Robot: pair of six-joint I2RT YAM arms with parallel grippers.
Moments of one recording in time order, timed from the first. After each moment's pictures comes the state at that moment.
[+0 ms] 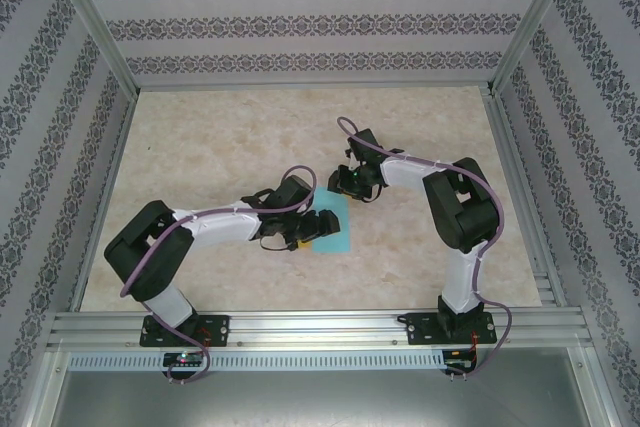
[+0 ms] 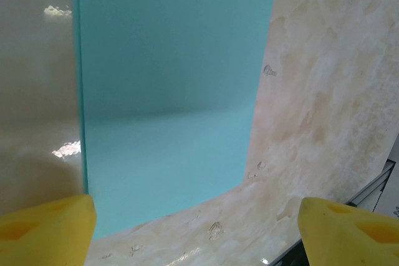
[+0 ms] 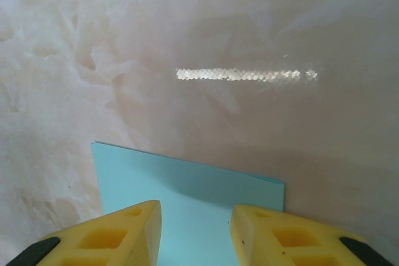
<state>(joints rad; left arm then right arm) -0.79 1.66 0.87 -0.20 0.38 -1.08 0.45 1.96 1.17 -0.34 -0.35 0.61</state>
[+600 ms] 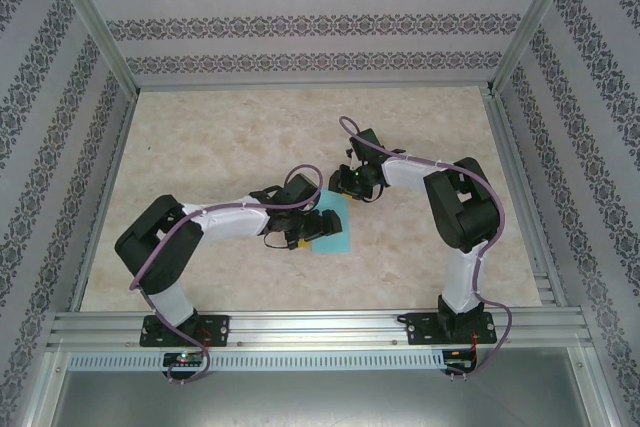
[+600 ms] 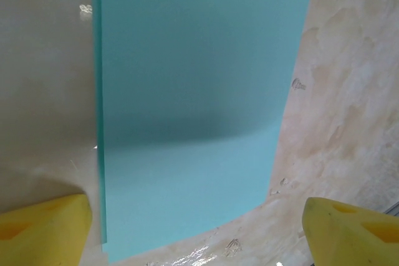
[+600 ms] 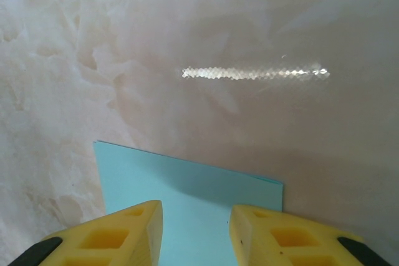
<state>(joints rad) -0.80 1.72 0.94 -0.29 0.33 -1.05 0.44 1.96 1.17 -0.33 -0.38 0.61</state>
